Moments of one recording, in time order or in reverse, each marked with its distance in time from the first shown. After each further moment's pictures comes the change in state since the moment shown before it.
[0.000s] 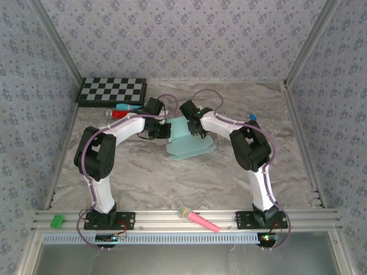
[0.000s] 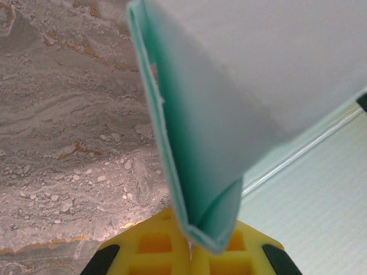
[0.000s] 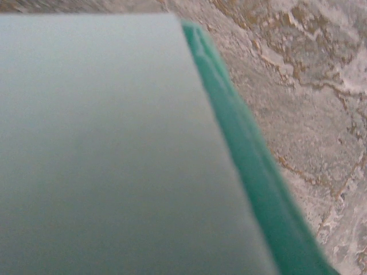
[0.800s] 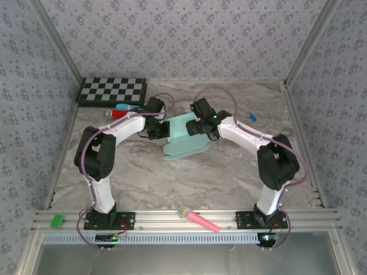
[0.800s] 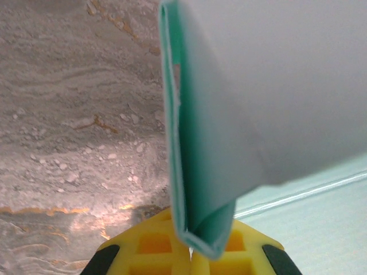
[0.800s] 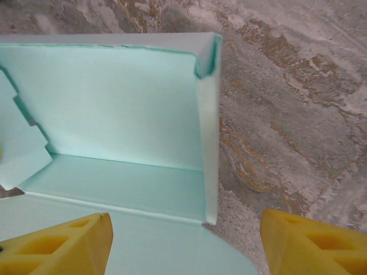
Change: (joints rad) left arm -0.012 -0.002 0.022 -0.048 -0.029 -0.217; right arm -0.003 -0.379 -0.243 0.132 -0.233 -0.116
